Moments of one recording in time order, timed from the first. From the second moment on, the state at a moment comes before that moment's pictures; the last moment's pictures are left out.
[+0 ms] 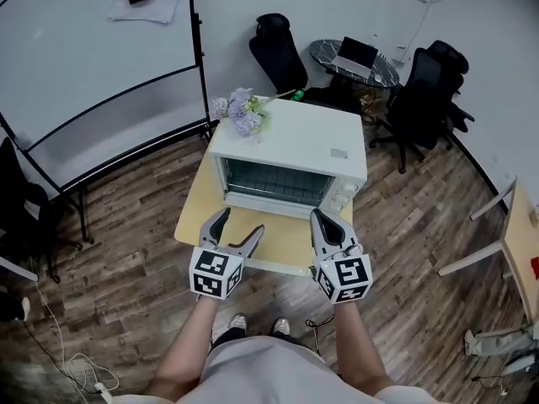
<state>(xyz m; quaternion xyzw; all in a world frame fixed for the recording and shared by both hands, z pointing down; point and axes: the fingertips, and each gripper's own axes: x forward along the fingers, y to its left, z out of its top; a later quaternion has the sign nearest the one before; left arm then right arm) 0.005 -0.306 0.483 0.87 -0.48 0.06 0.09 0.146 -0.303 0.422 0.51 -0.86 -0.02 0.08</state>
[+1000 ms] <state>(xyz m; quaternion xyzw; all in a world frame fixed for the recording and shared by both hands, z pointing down) 0.000 -0.211 0.732 0.79 -0.48 0.22 0.31 0.150 -0.275 0.526 0.51 -0.85 0.07 0.15</state>
